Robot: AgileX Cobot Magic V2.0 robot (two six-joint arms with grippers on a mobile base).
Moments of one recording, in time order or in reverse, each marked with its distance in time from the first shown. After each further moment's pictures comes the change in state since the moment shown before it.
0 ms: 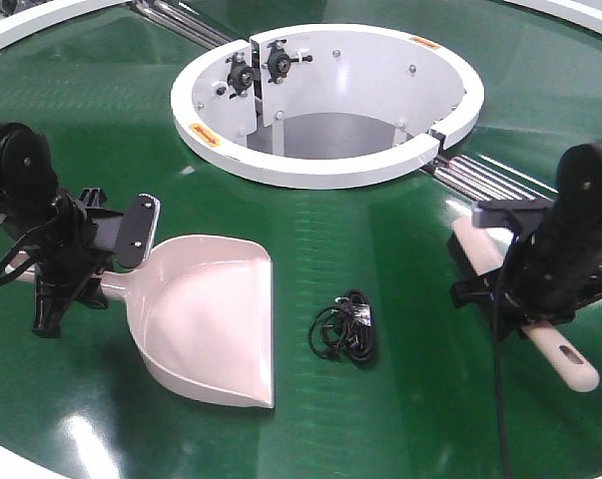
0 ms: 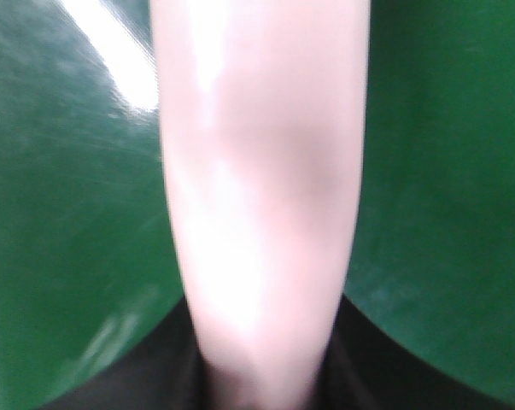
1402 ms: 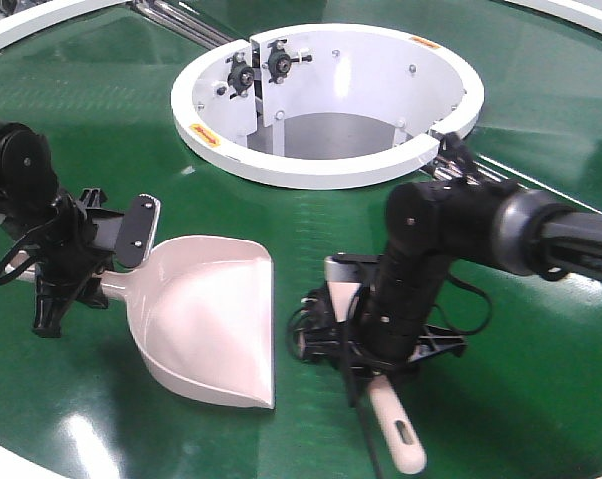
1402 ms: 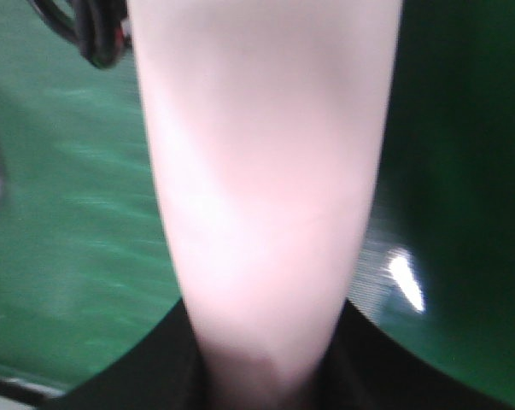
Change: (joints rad) left arm 0.000 0.000 0.000 -0.001 0.000 0.000; right arm 0.385 0.226 -0.136 0.242 0.098 0.180
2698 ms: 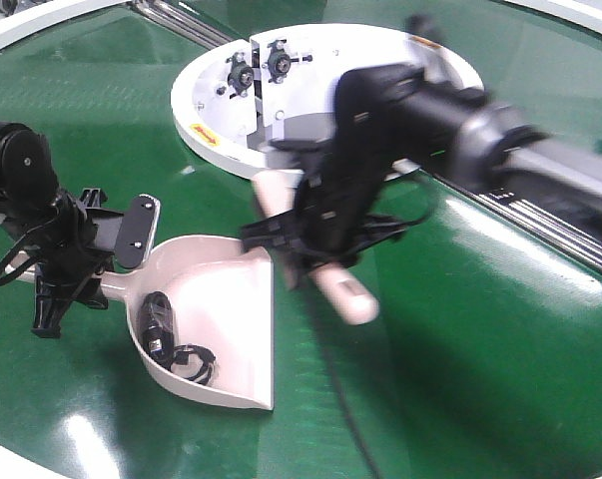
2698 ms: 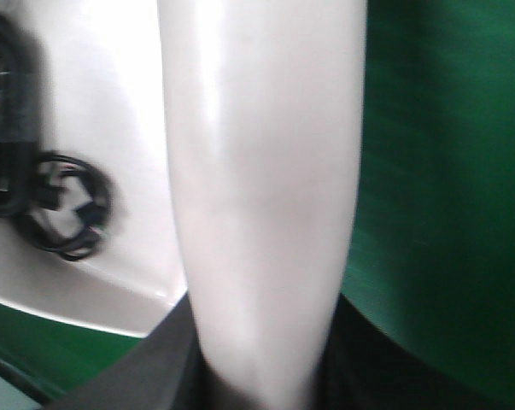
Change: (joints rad) left arm 0.000 0.000 0.000 0.001 0.000 0.004; right arm 0.036 0.032 -0.435 -0.098 0.090 -0.008
